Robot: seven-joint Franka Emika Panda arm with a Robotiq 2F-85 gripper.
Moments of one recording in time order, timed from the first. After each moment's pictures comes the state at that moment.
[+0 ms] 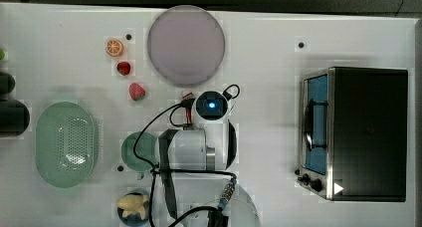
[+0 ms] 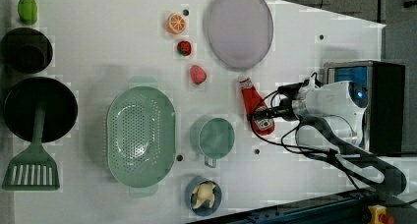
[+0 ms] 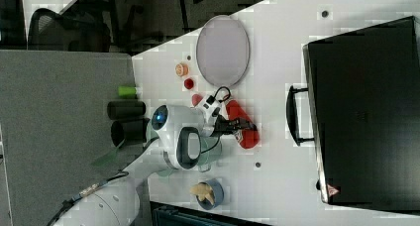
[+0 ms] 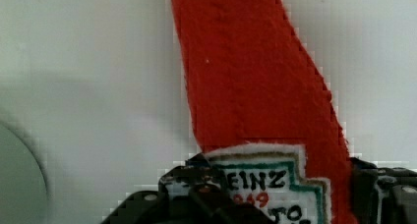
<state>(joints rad) -0.11 0.45 0.14 -2.32 -0.05 1.01 -0.89</state>
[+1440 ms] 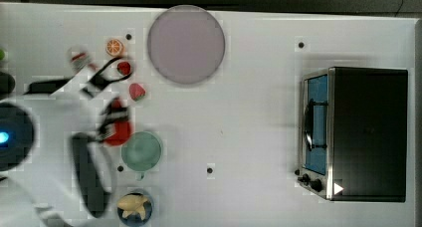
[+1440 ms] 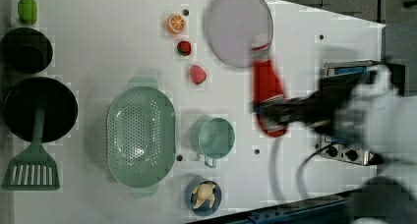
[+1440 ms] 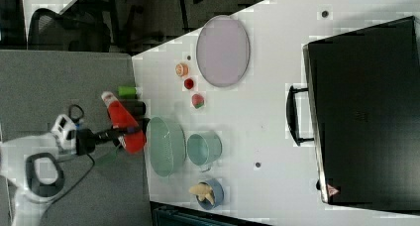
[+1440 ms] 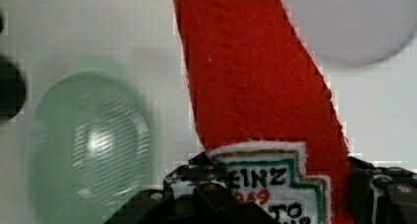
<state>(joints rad) -0.04 -0.03 0.54 -2.09 0.04 0.57 -0.46</state>
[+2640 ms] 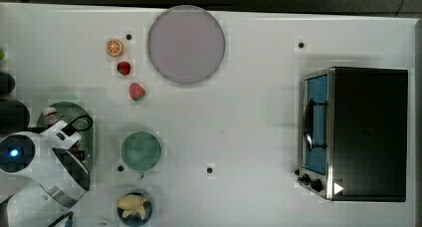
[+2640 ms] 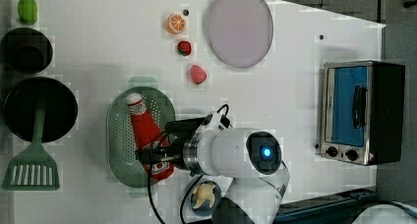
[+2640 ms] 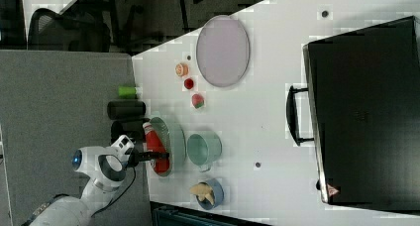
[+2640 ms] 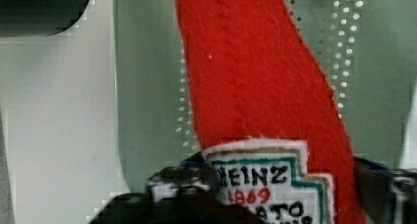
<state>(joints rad) 0.09 0.48 0.69 -2.16 -0.12 0.99 -0.05</state>
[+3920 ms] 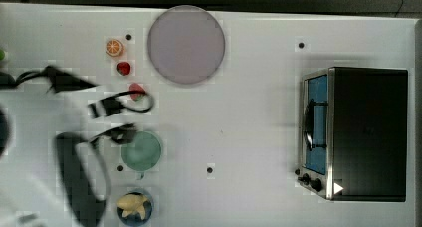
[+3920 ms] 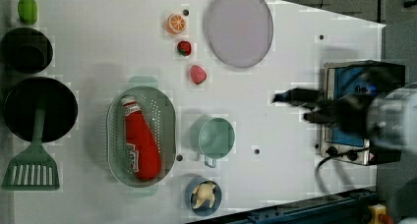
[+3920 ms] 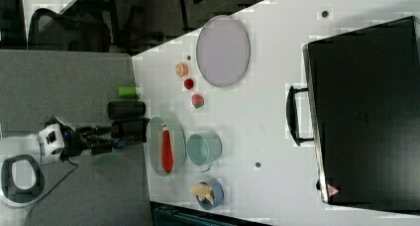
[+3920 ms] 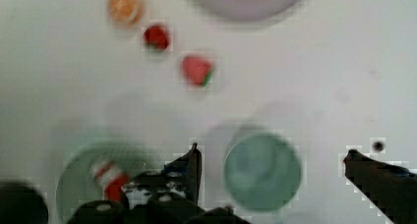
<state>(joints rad) -0.12 -0.10 0.52 -1.99 0.02 0.38 0.06</state>
